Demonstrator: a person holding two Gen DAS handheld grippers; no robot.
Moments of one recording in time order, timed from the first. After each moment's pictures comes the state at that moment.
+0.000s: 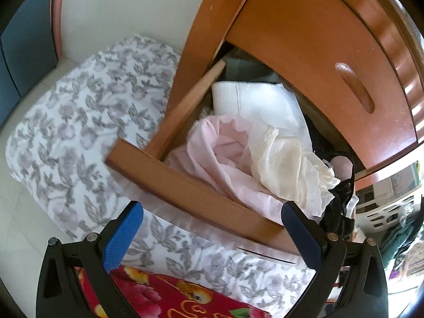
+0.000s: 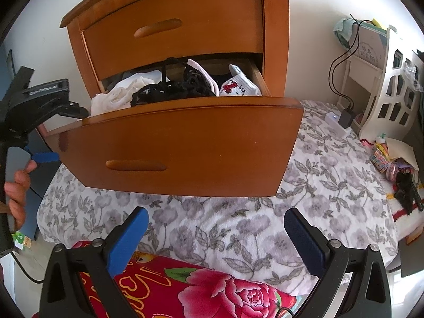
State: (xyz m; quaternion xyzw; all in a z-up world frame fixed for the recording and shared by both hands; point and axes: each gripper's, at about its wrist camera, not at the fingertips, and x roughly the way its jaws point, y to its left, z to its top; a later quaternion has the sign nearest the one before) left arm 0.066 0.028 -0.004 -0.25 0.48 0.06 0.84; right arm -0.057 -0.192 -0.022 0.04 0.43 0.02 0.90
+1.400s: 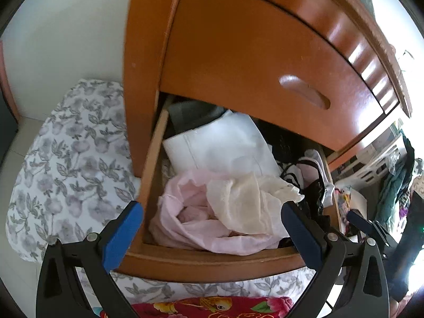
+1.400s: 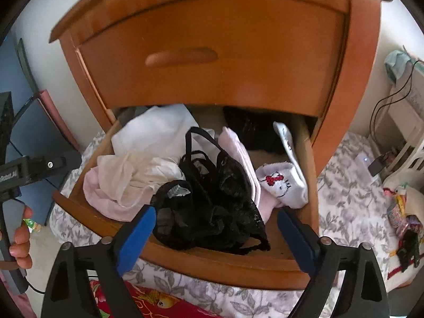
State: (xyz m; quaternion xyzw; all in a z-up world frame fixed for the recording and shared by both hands) left arm 0.112 0.033 0.042 -0.14 0.48 -0.09 0.86; right arm 0.080 -0.170 0.037 0.01 0.47 0.09 0.88
